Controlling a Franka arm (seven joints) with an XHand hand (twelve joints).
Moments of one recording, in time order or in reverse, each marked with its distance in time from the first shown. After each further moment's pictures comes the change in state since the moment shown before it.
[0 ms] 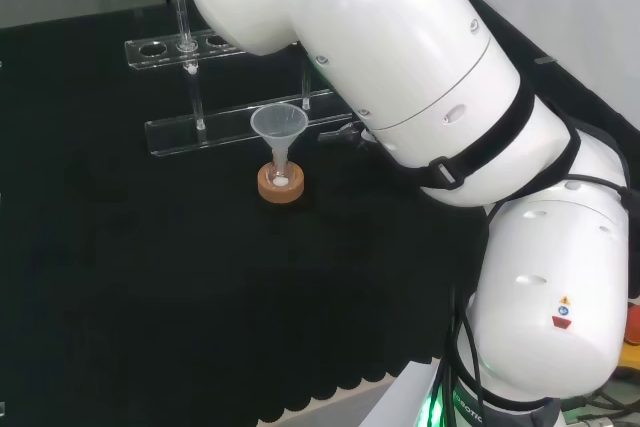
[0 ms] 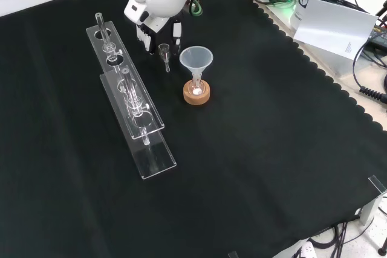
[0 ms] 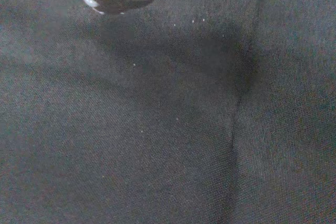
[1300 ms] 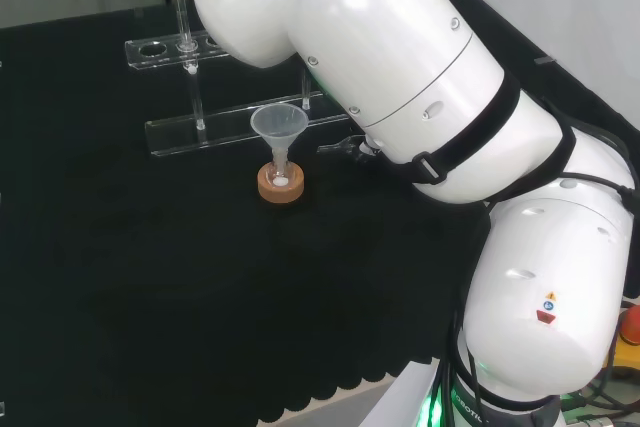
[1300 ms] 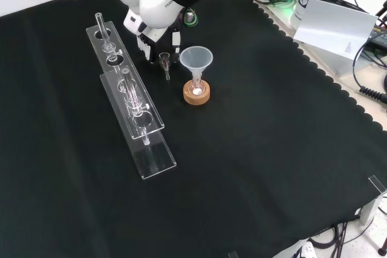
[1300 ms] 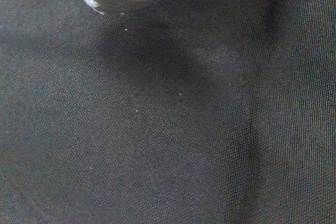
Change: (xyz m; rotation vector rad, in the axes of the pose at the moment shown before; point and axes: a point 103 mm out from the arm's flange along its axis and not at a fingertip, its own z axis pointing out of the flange) arm -0.002 0.017 0.027 0.029 0.049 -0.008
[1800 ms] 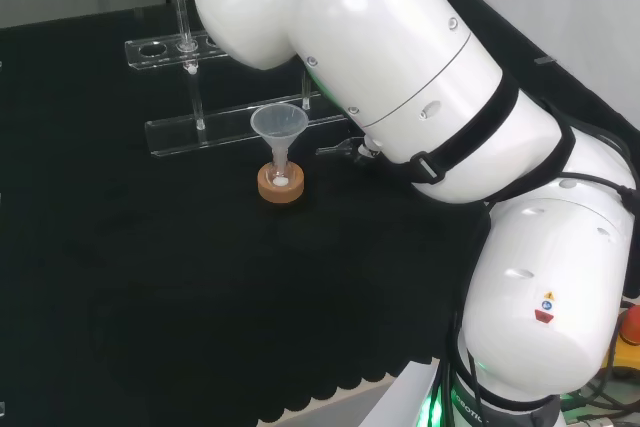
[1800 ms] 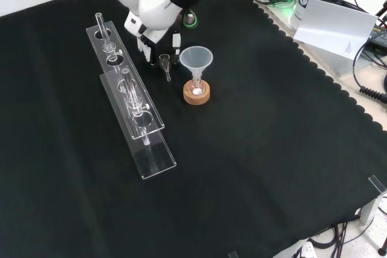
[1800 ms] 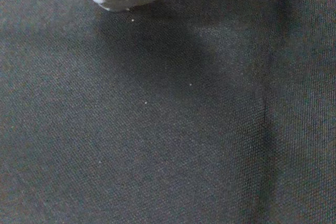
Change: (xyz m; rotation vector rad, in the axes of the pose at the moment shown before) arm 0.003 0.002 0.006 0.011 0.017 0.003
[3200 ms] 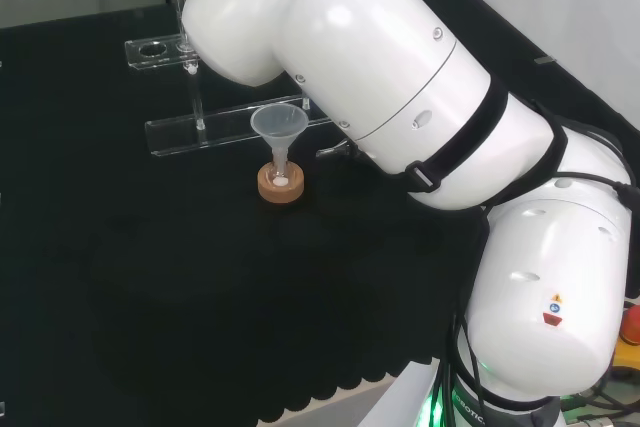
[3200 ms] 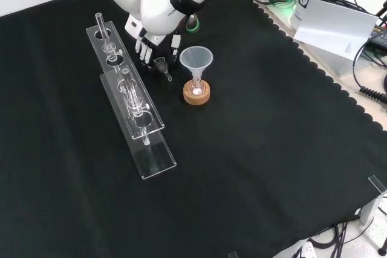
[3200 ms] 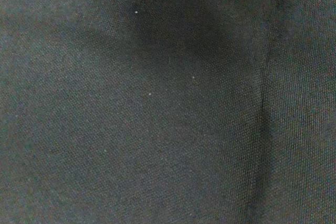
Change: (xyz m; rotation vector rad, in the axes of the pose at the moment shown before) arm 0.005 -0.003 -0.005 0.057 -0.046 0.036
